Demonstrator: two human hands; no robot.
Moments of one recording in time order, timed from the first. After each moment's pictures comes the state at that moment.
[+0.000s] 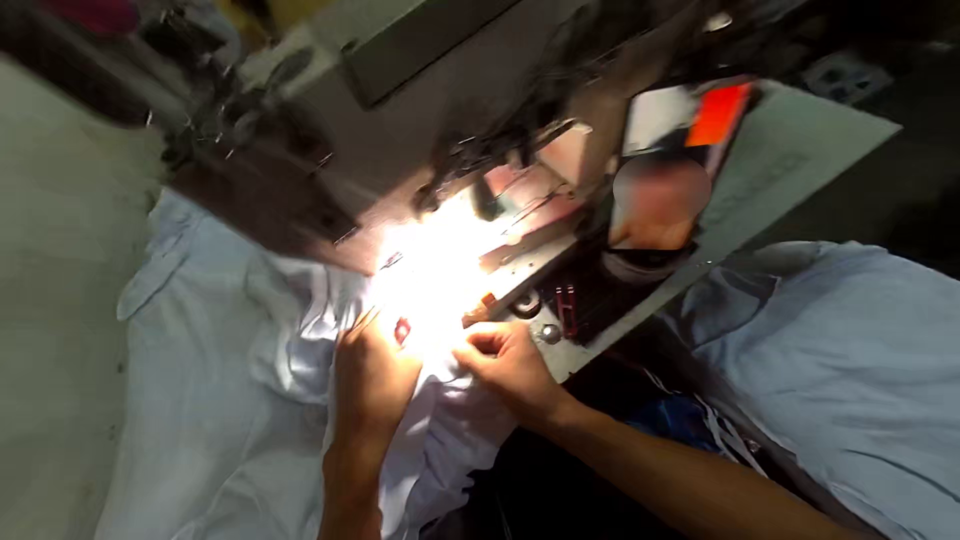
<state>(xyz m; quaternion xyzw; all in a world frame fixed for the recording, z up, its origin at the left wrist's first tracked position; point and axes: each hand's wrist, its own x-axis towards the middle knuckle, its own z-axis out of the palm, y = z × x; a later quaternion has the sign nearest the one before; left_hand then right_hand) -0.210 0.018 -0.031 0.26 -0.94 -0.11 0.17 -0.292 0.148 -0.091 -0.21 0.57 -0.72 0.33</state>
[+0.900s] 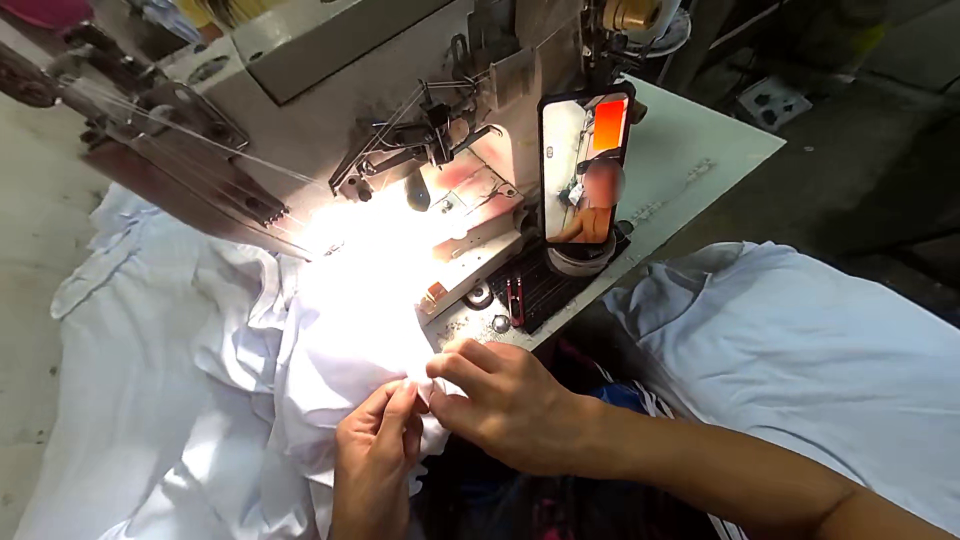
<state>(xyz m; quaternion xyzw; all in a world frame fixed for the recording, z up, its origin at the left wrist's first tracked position) -0.165 0.115 -0.055 0.33 -0.63 -0.65 0.26 -0.300 0.223 -0.070 -0.67 0.62 -0.38 -0.15</state>
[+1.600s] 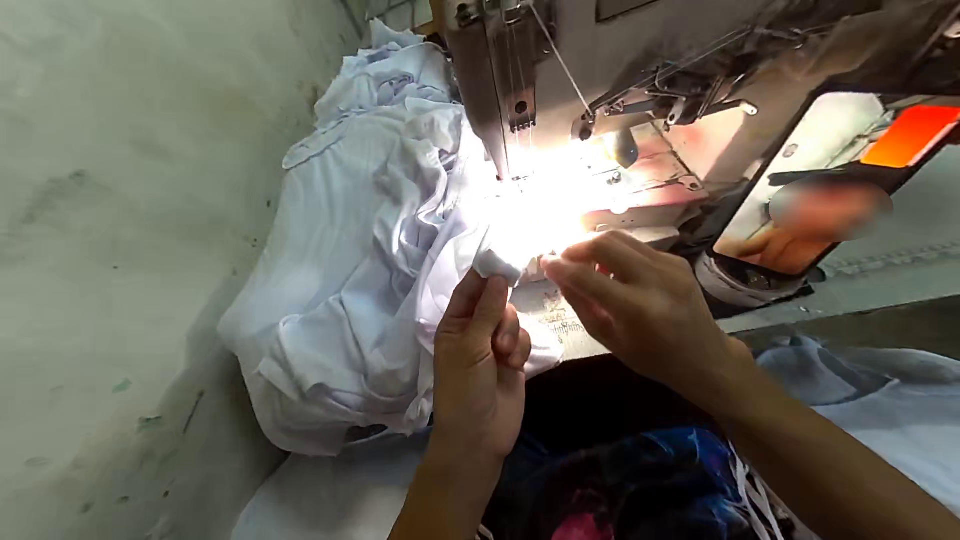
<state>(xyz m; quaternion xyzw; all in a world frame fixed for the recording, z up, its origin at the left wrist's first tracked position) -0.175 0.138 0.005 0.28 -0.30 -0.79 0.46 -0.331 0.187 -0.020 -0.68 0.58 -0.41 -0.21</state>
